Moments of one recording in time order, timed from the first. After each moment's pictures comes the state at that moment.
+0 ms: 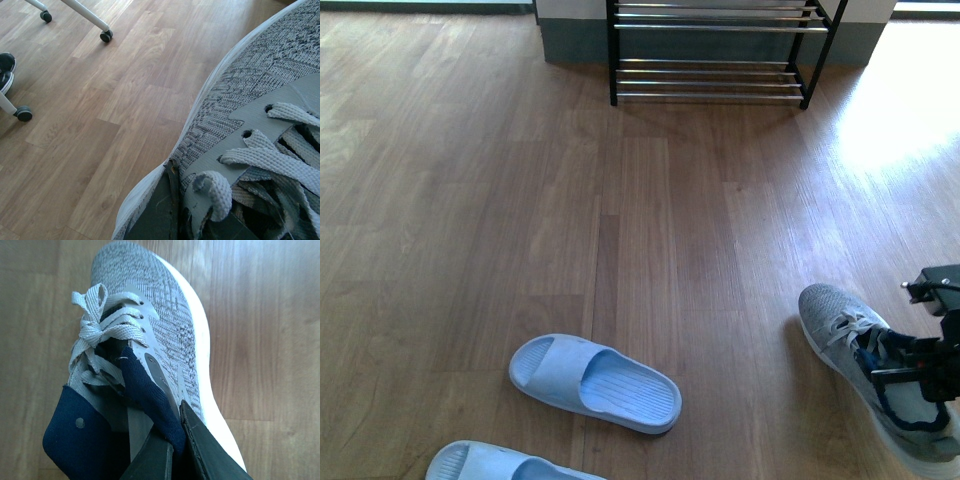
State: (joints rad) left arm -0.24 0.78 0.36 -0.12 -0.58 -0.18; right arm -0.14 2.34 0.62 0.82 0.00 -0.25
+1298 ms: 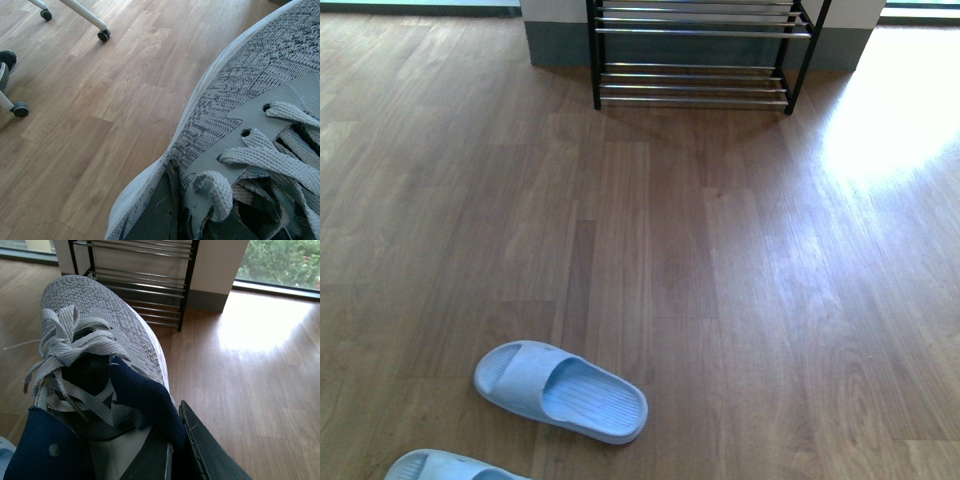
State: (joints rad) left arm -0.23 0.78 0.36 -0.12 -0.58 -0.18; right arm -0.48 0.63 0.45 -0.06 -0.51 -0.26
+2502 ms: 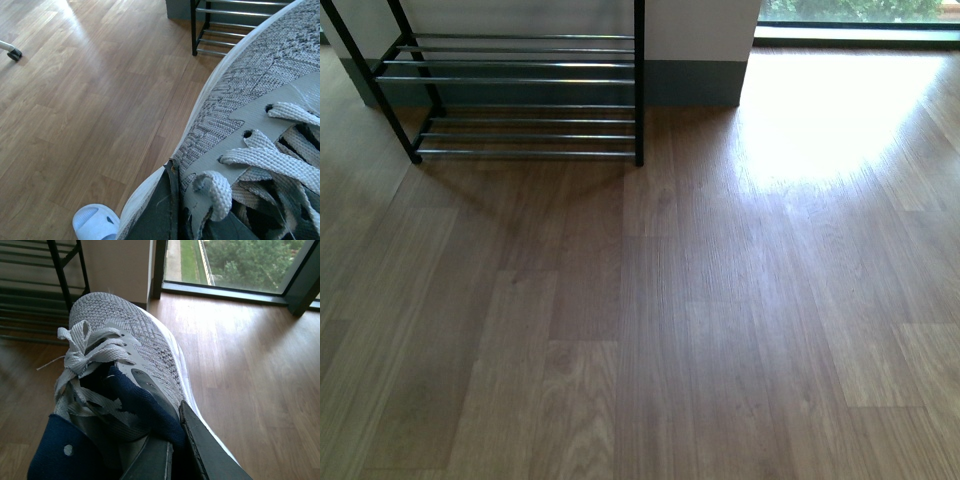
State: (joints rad) left arm -0.24 0.78 0.36 -0.12 -0.57 -0.18; right arm -0.49 0.63 0.45 -0.06 -0.49 -0.26
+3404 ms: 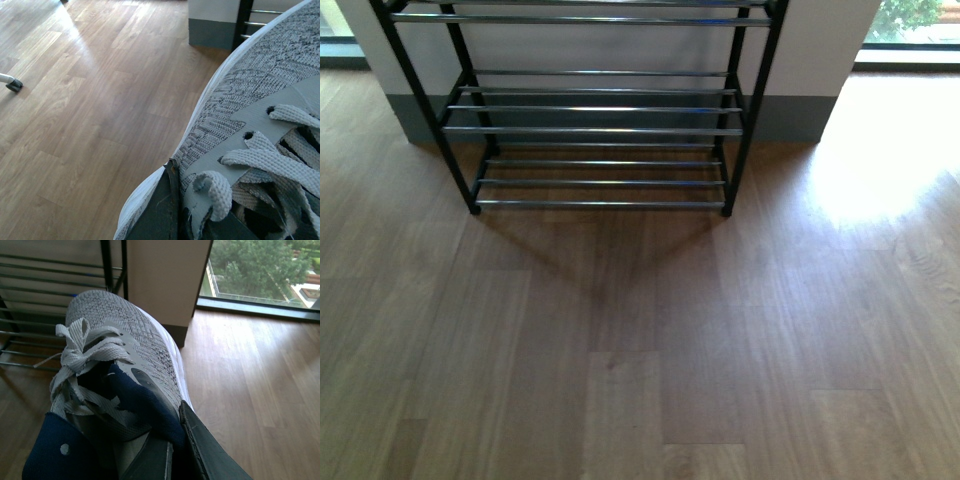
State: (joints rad) left arm -0.24 0.78 0.36 -0.12 -0.57 -0.18; right arm -0.49 0.64 0.45 -0.06 -0.49 -0.26
